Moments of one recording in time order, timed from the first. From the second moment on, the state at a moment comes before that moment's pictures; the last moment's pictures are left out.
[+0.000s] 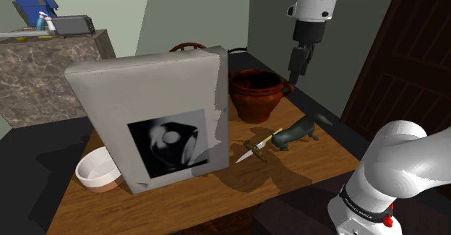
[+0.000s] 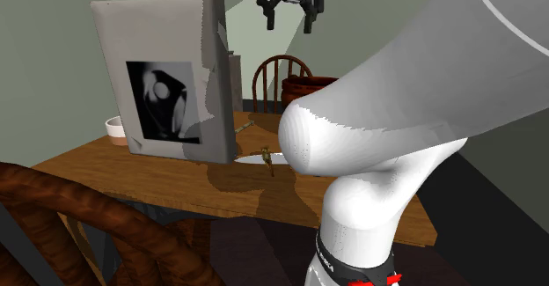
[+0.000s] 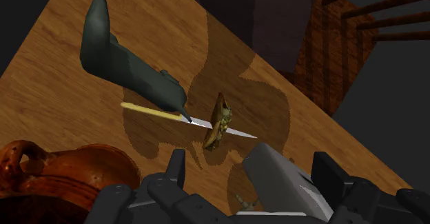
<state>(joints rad) 0.00 -0.80 0.03 -2.28 0.09 1.47 -0.15</state>
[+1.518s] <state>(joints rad) -0.09 -0.43 0.34 -2.69 0.02 2.27 0.21</state>
